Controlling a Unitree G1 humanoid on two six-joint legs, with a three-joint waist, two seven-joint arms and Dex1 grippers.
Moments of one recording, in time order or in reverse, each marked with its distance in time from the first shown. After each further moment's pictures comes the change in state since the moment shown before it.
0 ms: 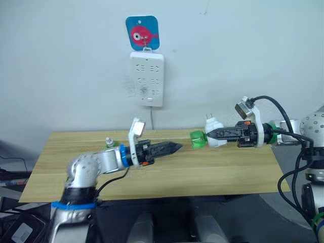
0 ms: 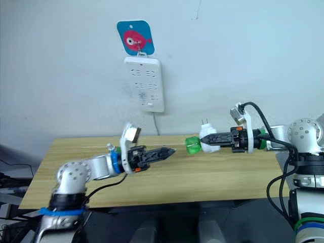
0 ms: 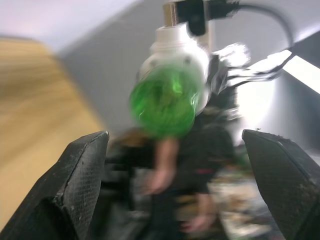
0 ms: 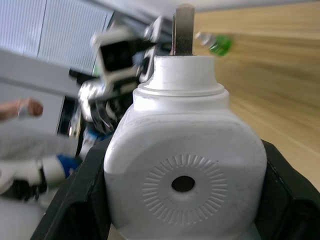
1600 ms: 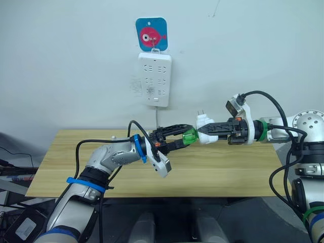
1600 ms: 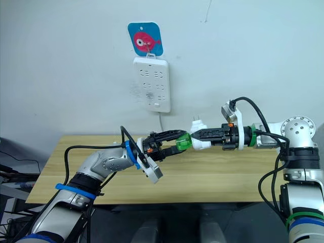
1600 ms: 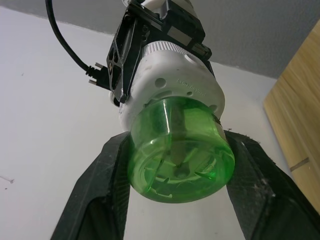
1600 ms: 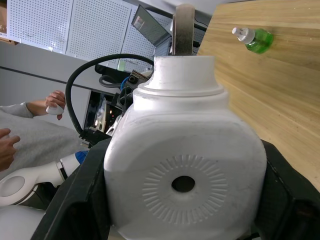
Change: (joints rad) left arm -0.317 -0.026 -0.301 0.608 1.477 -2.023 0.604; right arm -0.052 0.062 0.044 0.053 0.293 0.013 -0.231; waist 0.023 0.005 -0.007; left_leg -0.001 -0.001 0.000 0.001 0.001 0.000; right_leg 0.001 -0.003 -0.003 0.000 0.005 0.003
